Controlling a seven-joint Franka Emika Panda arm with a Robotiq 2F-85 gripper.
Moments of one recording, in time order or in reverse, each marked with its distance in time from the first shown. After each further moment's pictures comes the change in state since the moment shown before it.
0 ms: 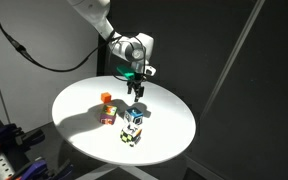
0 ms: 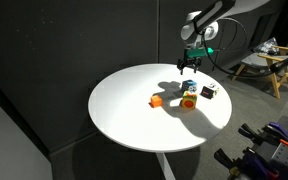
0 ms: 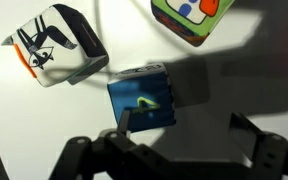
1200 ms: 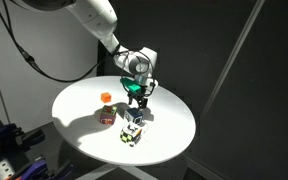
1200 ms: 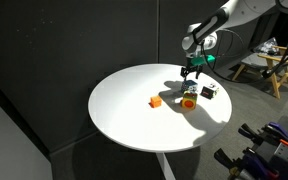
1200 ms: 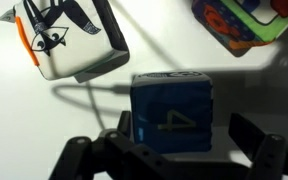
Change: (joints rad) arm -0.049 0.127 0.004 0.072 -0.001 0.002 -0.172
